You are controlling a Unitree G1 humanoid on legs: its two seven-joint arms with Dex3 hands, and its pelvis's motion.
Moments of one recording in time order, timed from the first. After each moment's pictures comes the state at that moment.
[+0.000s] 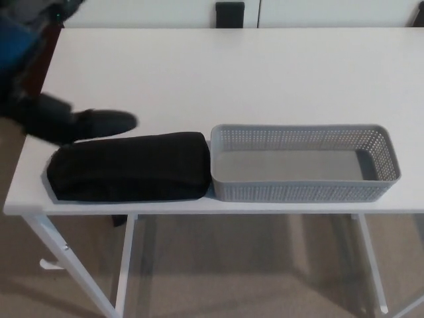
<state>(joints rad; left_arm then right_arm) -0.39 0.67 0.03 -0.28 -0.09 -0.10 -0.42 0.17 -0.36 -0.13 1.01 0.01 -0.38 0.15</state>
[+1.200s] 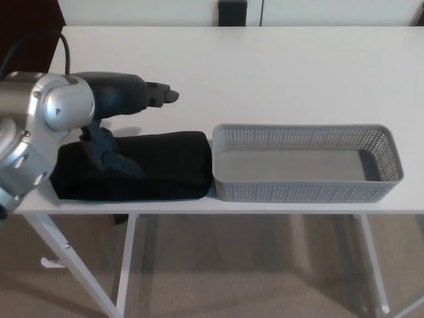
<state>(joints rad) -0.76 0.74 -0.60 0.13 0.44 0.26 -0.71 0.17 -0.39 -0.14 0.99 0.00 -0.35 0.13</state>
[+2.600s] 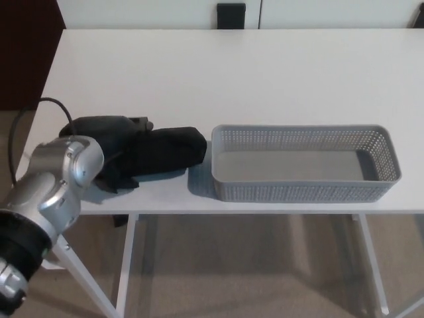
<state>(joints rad) -0.65 0.51 -0.56 0.61 0.62 0.12 -0.23 0.15 -0.39 -0.16 0.97 0.02 -0.30 0.17</state>
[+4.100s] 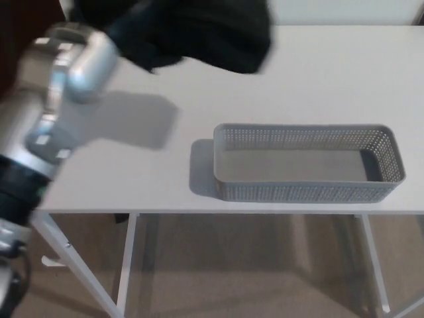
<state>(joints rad) -0.85 0.47 -0.42 0.24 0.64 -0.04 -0.14 0.10 -0.41 -0.14 0.95 0.01 -0.26 0.17</state>
